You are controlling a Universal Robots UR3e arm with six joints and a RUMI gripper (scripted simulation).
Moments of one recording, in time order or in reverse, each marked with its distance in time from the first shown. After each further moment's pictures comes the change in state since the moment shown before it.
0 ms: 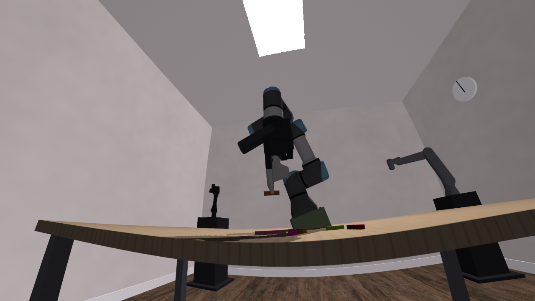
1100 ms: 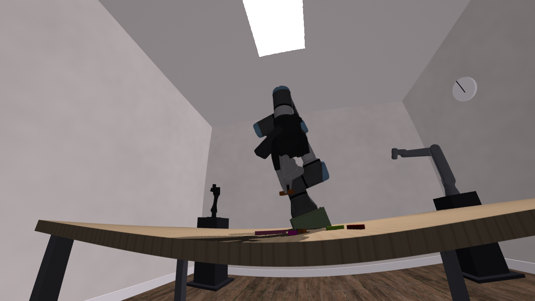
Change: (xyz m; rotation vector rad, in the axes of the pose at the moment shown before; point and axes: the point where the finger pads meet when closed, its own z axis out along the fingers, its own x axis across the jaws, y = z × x) arm 0.007 0.039 0.000 -0.010 -0.003 0.565
